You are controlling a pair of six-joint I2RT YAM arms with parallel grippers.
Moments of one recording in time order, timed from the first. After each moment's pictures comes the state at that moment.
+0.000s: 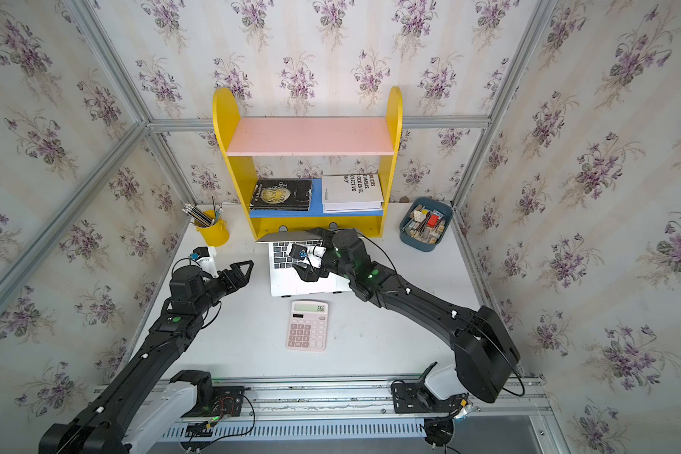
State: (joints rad) left arm -0.11 0.89 0.48 -0.01 0.31 -0.61; right arm 0.78 1.46 1.04 0.11 -0.22 -0.70
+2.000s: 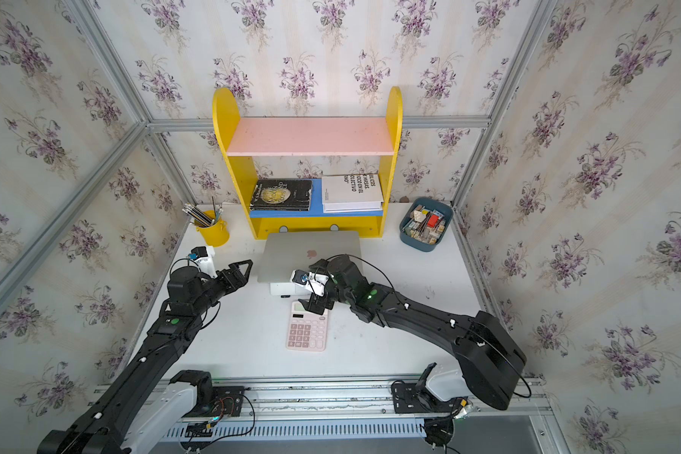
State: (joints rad) left arm -0.11 0.86 0.48 -0.01 0.31 -0.61; right arm 0.88 1.40 0.85 0.02 -0.18 -0.51
